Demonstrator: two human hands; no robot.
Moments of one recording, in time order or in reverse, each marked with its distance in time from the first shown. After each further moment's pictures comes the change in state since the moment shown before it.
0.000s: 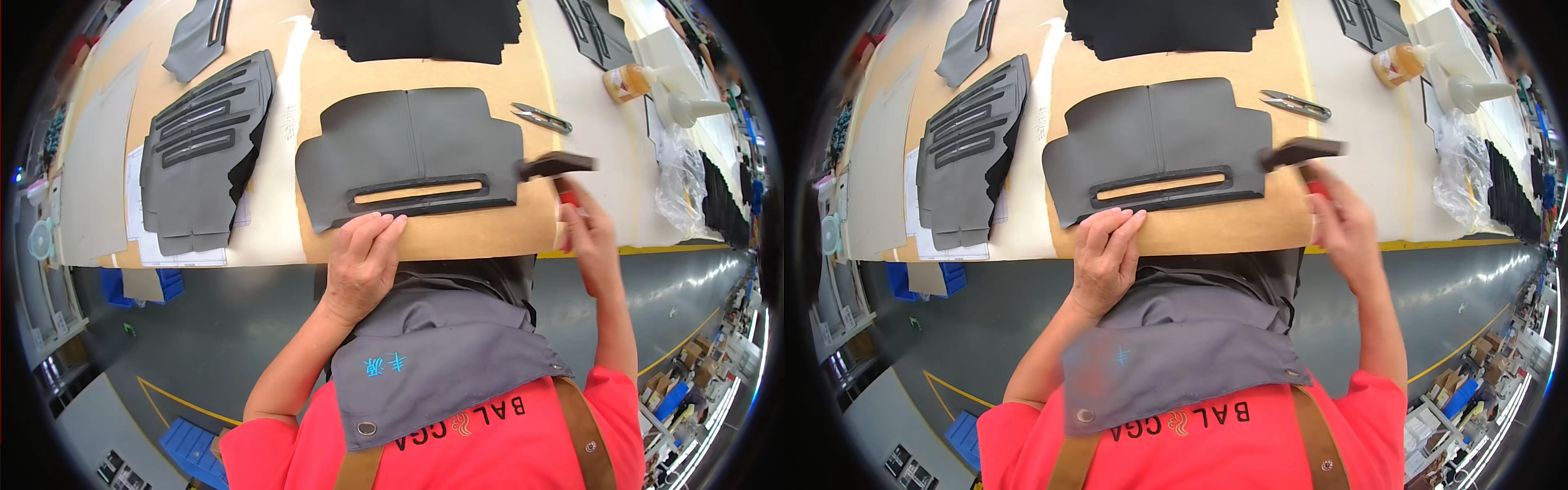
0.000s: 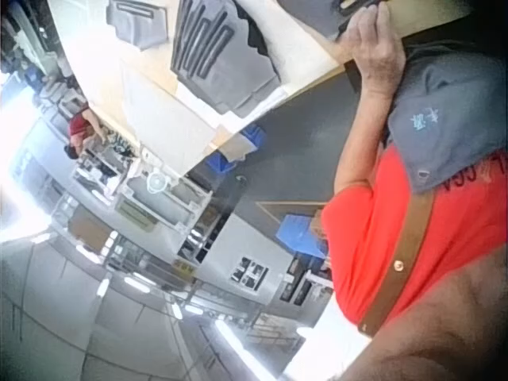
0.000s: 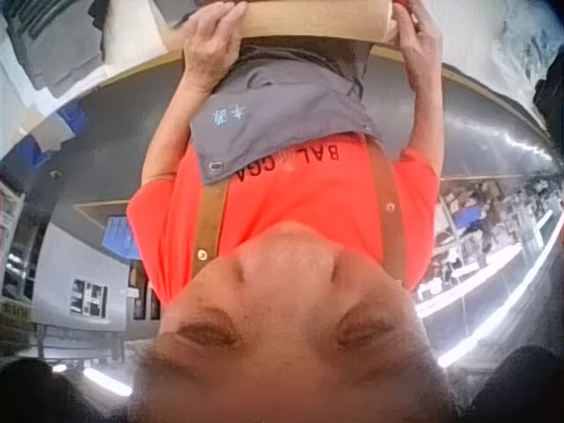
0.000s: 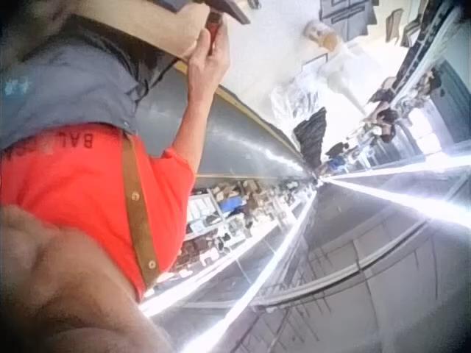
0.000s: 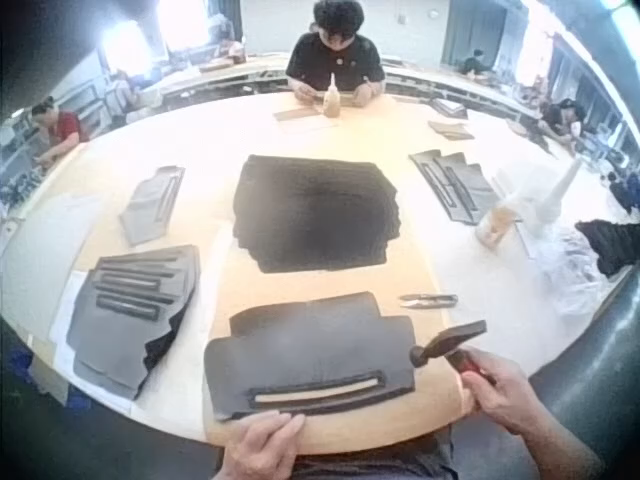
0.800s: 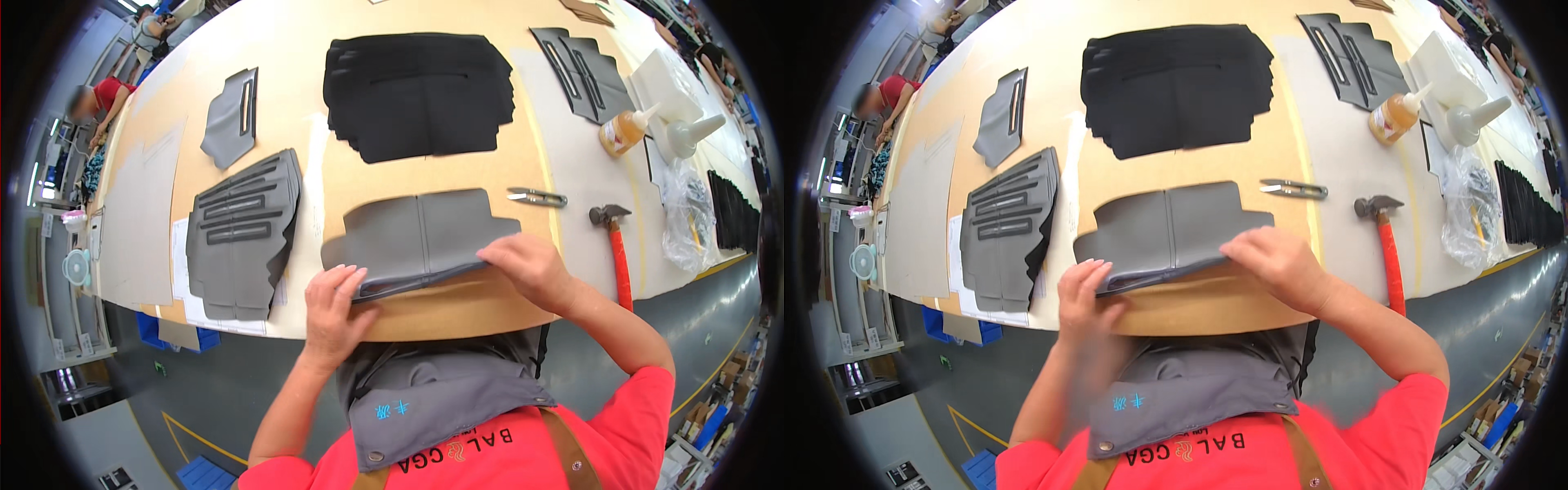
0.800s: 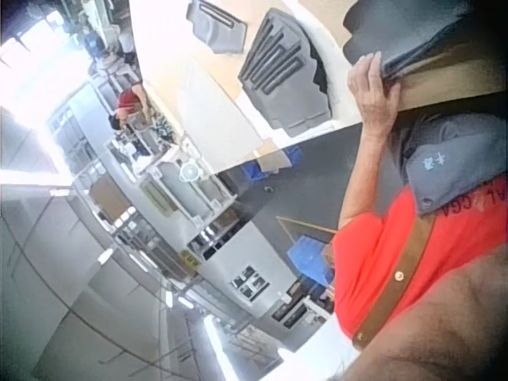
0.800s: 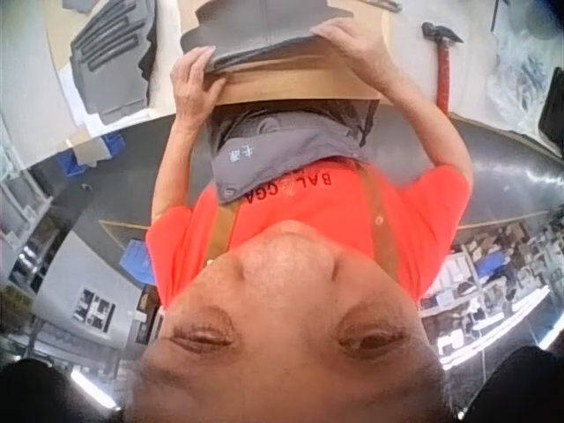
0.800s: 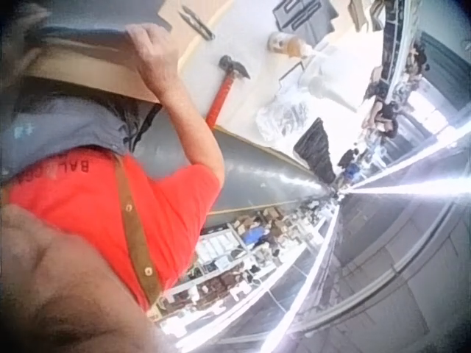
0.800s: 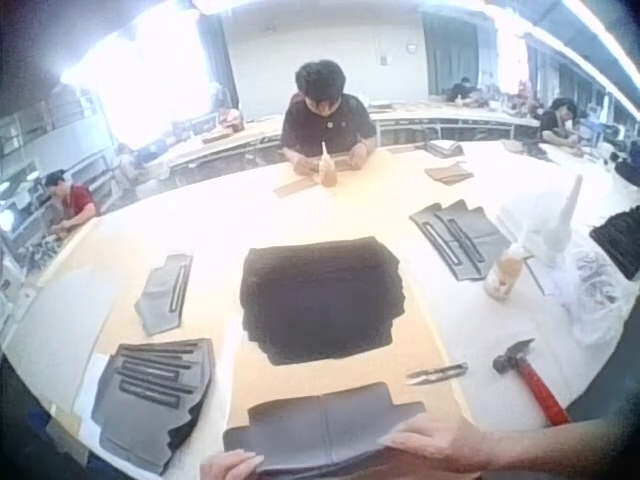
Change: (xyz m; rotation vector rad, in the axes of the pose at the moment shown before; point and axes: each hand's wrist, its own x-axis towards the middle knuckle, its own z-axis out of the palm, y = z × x) left_hand 0.032 -0.042 -0.047 0.067 -0.095 -0.081; right_hand 0.083 -0.019 0.042 -0.472 -0.136 -1.111
